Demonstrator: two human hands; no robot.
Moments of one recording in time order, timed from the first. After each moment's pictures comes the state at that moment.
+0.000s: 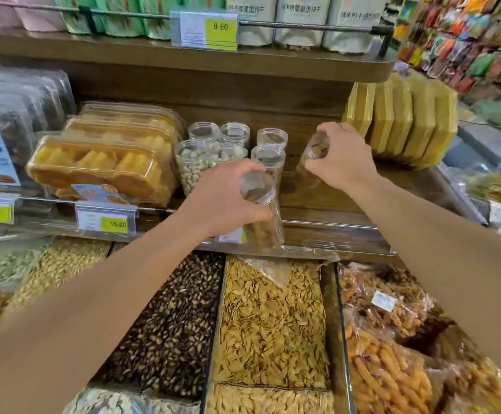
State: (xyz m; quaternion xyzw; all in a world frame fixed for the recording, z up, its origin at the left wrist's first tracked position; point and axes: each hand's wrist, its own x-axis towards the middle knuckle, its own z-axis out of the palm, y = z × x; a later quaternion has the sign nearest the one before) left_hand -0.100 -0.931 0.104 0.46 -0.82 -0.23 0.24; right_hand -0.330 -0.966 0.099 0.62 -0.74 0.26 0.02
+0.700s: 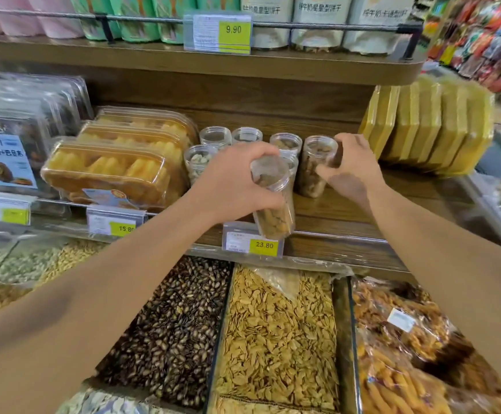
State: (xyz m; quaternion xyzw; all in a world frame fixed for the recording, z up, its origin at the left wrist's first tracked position) left_hand -0.106 -0.956 0.123 0.46 -0.82 -0.22 0.28; right_hand -0.344 -1.001 0.073 0.61 -0.73 0.31 -0.09
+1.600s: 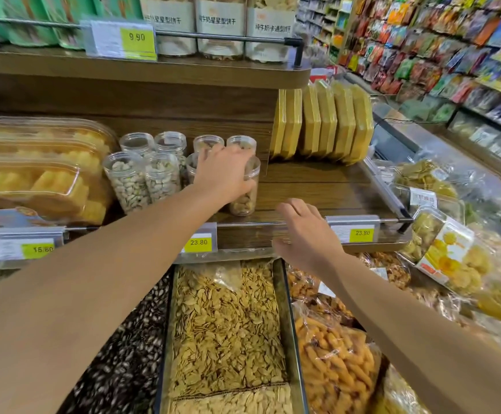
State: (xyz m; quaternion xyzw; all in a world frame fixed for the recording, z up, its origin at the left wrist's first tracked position) left_hand -0.225 -1.020 0.069 0.44 -0.88 0.05 0.15; right_hand -0.359 -0.859 0.032 0.68 -0.73 0.11 -0.02
